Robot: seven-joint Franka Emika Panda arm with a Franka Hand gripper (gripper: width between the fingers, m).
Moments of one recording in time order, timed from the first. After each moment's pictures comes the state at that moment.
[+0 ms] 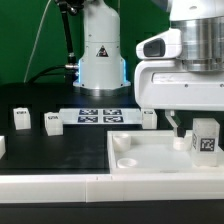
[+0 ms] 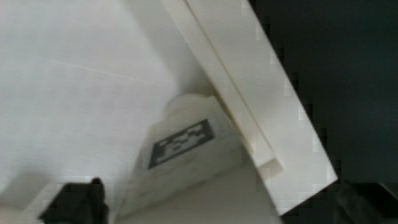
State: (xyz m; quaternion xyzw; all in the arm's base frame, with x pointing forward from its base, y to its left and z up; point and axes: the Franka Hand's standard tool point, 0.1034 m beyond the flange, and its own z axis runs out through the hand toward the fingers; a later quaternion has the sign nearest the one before) arm 0.622 0.118 0.069 -0.98 0.19 0.01 0.05
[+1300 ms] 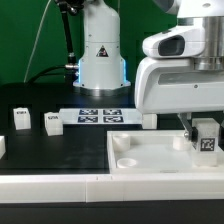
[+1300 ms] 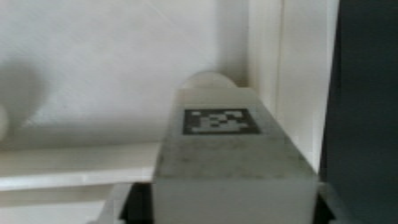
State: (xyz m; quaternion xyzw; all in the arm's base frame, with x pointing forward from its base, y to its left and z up) arm 0.625 0.117 0.068 -1.00 0.08 -0.02 0.03
